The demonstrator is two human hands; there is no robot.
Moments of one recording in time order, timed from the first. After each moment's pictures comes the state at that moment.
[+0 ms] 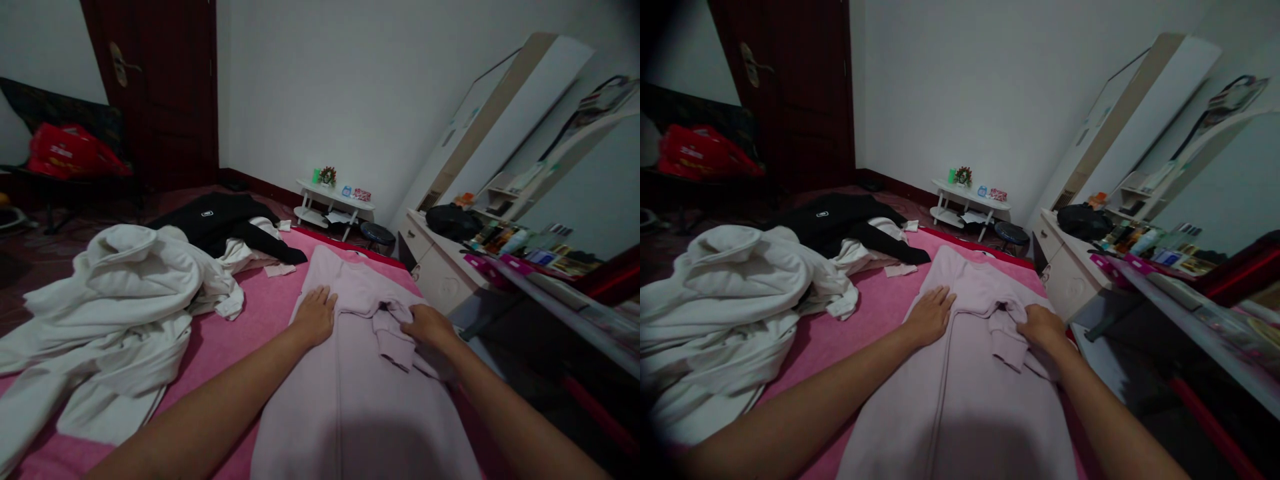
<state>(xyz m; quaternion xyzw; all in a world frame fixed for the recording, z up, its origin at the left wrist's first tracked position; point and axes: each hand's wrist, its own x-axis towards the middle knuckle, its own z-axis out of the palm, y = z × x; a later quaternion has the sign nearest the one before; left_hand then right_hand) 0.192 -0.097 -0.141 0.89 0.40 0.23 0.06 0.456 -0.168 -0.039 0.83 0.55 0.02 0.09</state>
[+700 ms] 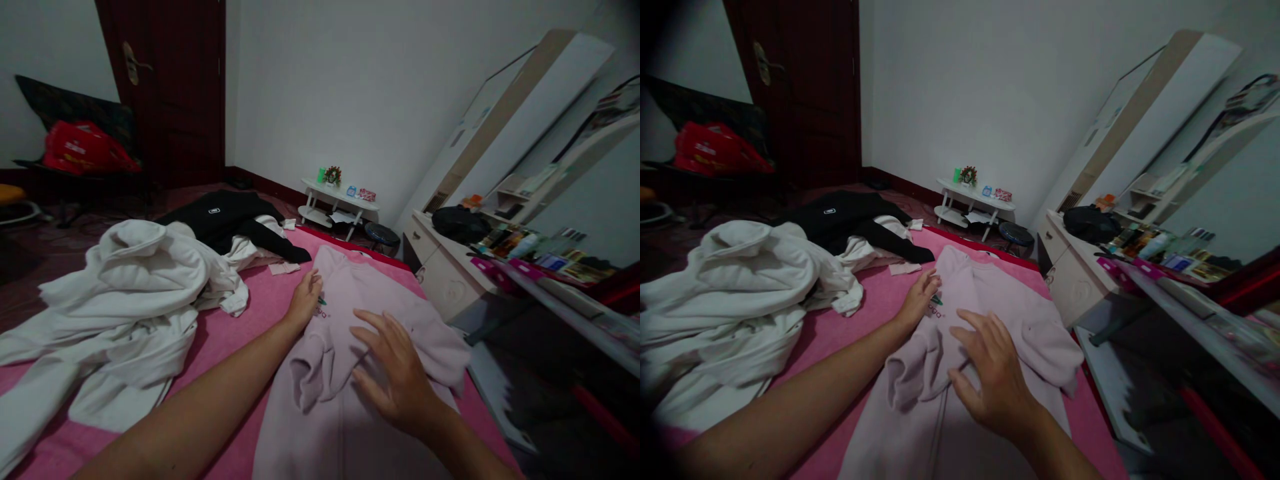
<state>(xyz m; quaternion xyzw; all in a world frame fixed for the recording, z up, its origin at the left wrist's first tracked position) 0.180 -0.063 -0.144 0.56 0.38 0.54 0.50 0.319 -0.251 -0.033 0.45 0.86 0.12 -0.21</state>
